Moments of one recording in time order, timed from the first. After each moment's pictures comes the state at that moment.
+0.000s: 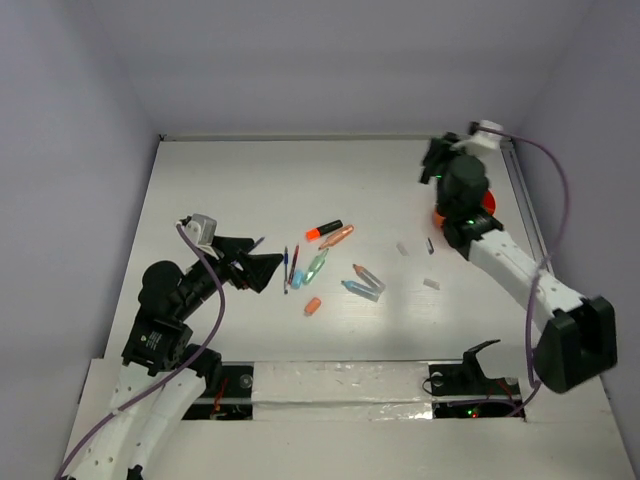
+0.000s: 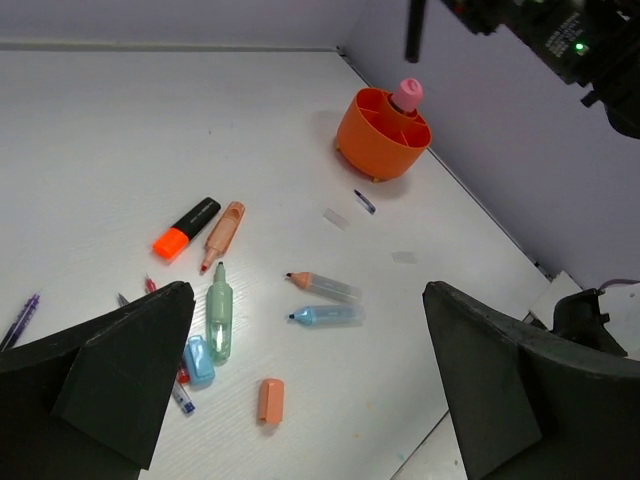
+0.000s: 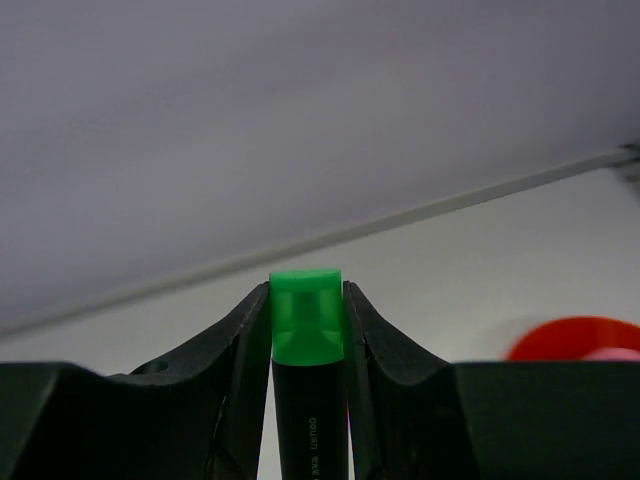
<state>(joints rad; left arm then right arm) -0.35 0.41 0.62 -0.22 0.37 -0.43 0.47 1.40 1.10 0.33 0.51 0.27</state>
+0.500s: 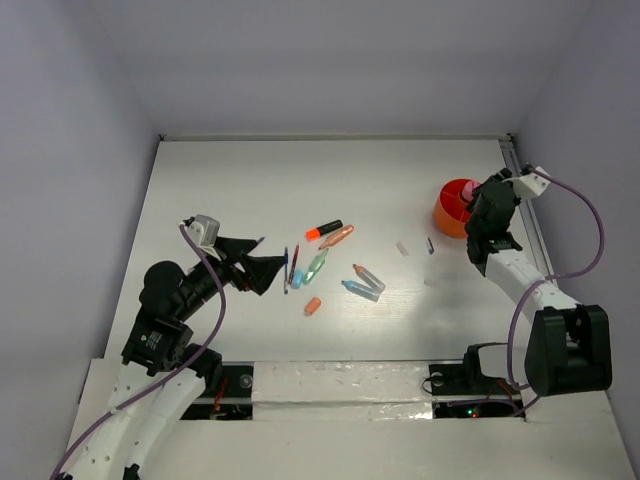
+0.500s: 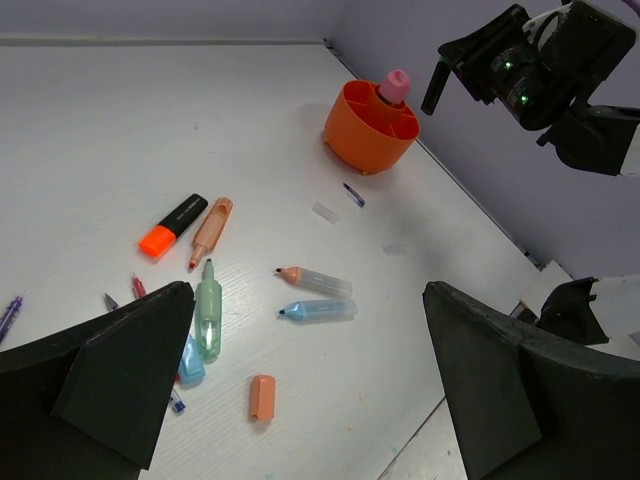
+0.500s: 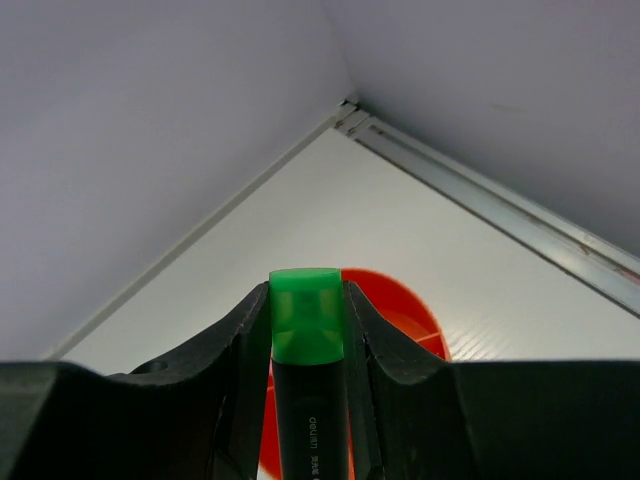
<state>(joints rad) -0.39 0.41 0.62 -0.22 0.37 -0.43 0.09 1.24 0.71 0.47 0.70 0.44</state>
